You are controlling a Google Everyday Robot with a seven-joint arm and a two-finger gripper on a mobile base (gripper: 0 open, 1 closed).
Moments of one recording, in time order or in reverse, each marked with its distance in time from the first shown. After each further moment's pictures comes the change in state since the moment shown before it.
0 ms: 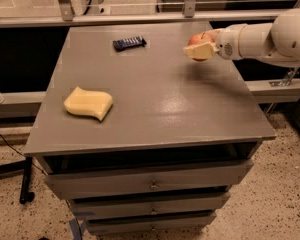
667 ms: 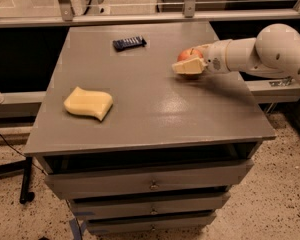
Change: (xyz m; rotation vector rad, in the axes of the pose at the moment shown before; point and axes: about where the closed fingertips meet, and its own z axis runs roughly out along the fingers) arm 0.036 0.037 0.027 -0.089 0.049 0.028
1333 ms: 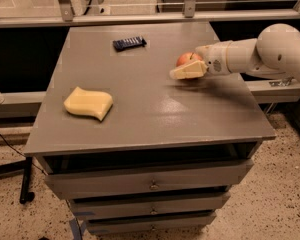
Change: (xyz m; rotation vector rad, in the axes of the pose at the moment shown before) arm 0.001 0.012 -0.005 -0.013 0.018 -0.007
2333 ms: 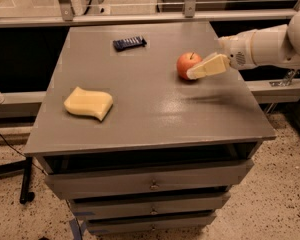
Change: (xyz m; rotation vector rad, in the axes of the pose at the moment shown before) arm -0.010 0.000 -0.071 0.046 0.072 -0.037
